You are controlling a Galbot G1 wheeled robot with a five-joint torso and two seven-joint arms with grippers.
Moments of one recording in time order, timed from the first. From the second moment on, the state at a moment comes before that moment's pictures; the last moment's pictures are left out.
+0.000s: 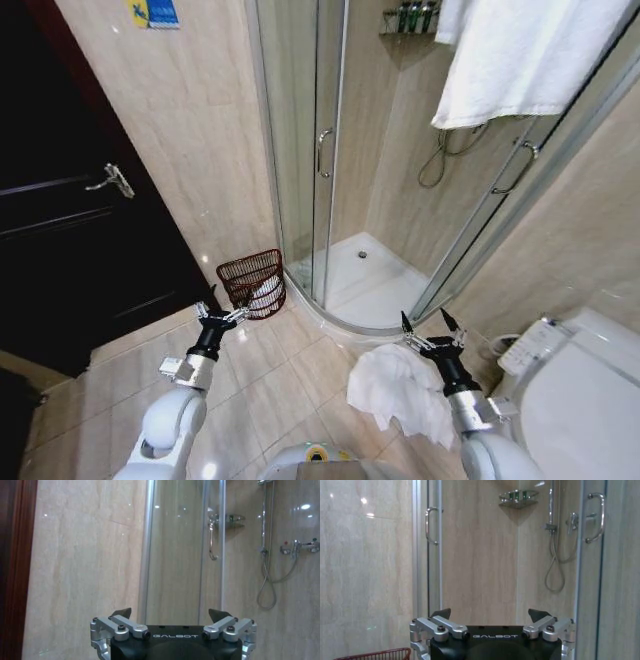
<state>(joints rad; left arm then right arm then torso) 1.52 -1.28 -0.61 -2.08 -0.35 -0.15 0.13 -1.79 1.56 0.80 2.25 0.20 0.13 -0.25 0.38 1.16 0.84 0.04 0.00</state>
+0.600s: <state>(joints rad) 1.52 -1.29 -0.60 -2.08 -0.35 -0.15 0.13 -1.80 1.56 0.80 2.26 0.21 0.13 -0.25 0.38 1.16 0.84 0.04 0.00</state>
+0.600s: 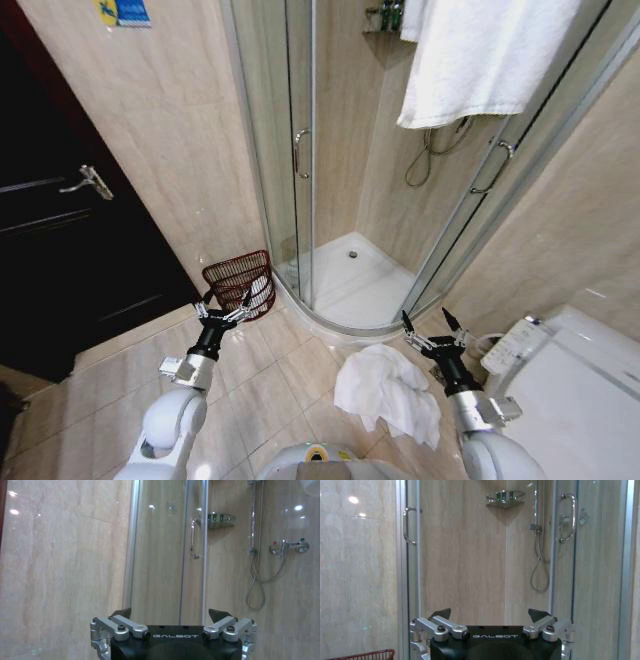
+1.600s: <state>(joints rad) 1.52 -1.29 -0.61 -2.08 -0.35 -0.14 0.13 -1.80 1.55 0.80 2.26 0.19 0.13 -0.24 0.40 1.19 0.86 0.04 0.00</state>
